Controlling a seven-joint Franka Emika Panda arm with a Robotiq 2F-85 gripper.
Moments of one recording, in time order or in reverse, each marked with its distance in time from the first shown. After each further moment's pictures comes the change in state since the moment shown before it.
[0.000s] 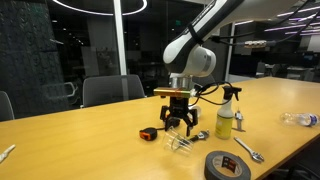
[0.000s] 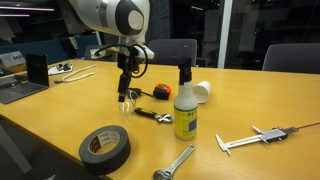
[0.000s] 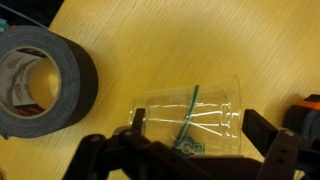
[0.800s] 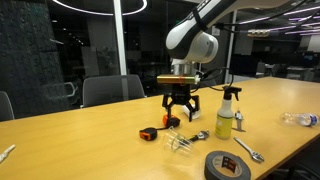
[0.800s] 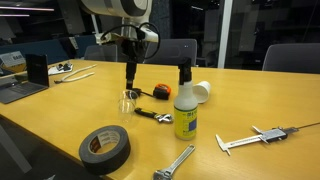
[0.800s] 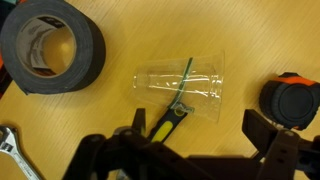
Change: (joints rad) arm -0.052 -0.047 0.012 0.068 -0.071 -0.082 -0.038
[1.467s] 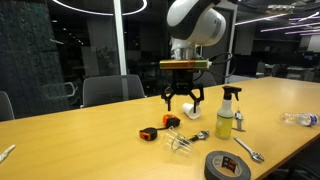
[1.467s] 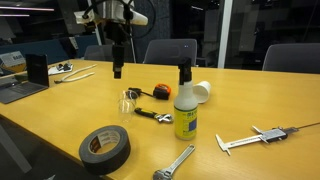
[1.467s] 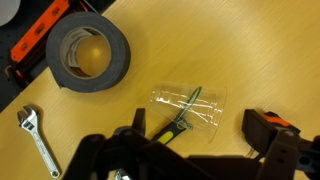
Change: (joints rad) arm -0.053 -0.147 0.104 -0.023 0.003 -0.124 -0.135
